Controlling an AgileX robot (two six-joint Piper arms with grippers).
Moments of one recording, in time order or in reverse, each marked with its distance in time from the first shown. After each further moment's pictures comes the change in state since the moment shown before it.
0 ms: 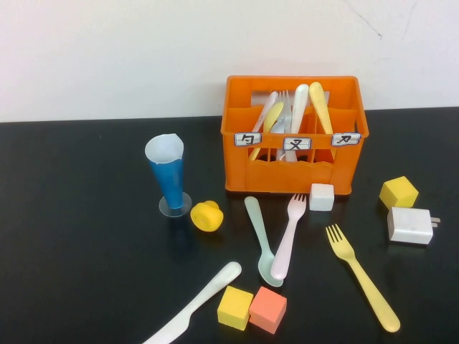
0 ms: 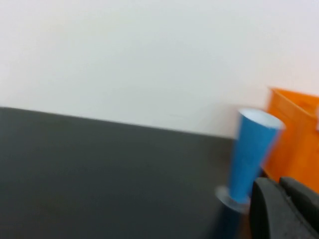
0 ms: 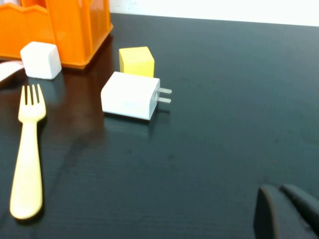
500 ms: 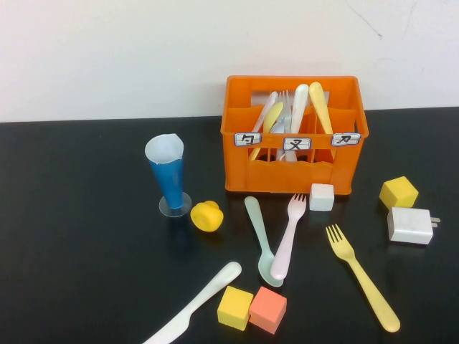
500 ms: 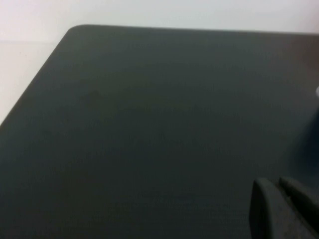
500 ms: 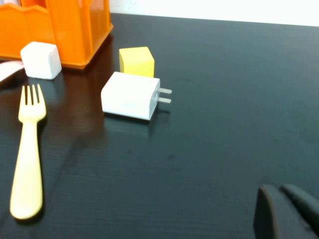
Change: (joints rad) right arm 0.000 0.000 0.000 0.000 0.000 0.000; left arm 0.172 0.000 0.010 -0.006 0.266 0.194
